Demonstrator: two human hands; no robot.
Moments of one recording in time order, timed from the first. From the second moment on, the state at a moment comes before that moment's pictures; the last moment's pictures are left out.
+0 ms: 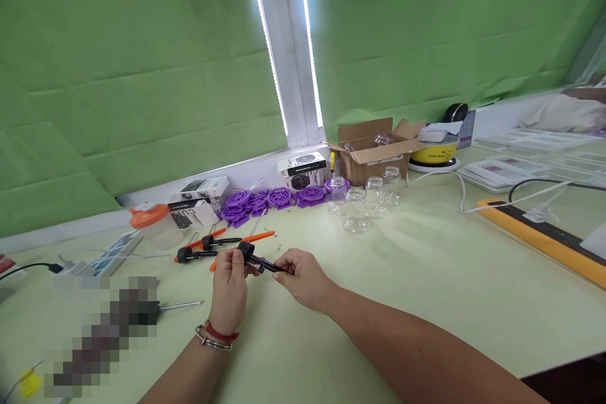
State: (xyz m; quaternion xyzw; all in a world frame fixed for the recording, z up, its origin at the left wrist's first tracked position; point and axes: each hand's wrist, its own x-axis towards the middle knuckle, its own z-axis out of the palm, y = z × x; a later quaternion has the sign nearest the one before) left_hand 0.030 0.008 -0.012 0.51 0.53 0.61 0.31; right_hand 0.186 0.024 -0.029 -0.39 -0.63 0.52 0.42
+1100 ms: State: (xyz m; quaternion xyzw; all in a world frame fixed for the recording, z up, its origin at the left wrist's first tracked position) left_hand 0.026 0.006 -0.002 0.56 0.46 0.65 0.23; right_hand 0.178 0.010 -0.024 -0.32 -0.58 0.63 0.39
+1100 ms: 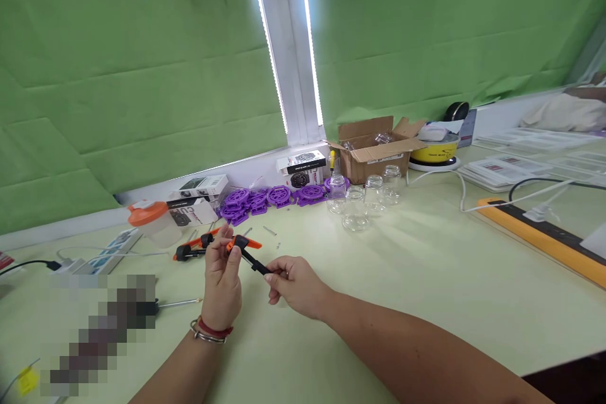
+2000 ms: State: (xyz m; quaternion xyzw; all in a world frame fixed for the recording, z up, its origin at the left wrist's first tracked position) left_hand 0.031 0.005 -0.017 0.74 0.54 0.39 -0.01; right_hand 0.183 0.013 -0.013 -0.33 -0.44 0.74 0.38
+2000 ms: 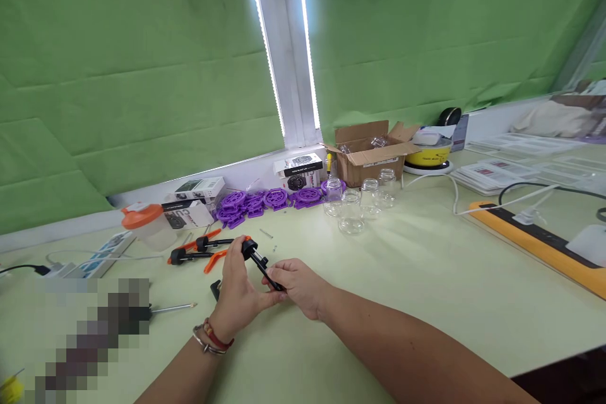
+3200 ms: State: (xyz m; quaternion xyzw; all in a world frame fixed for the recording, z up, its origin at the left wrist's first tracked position) left_hand 0.032 0.008 -0.022 0.73 0.58 0.36 0.04; right_hand 0.183 0.024 -0.033 -0.33 -0.45 0.75 0.36
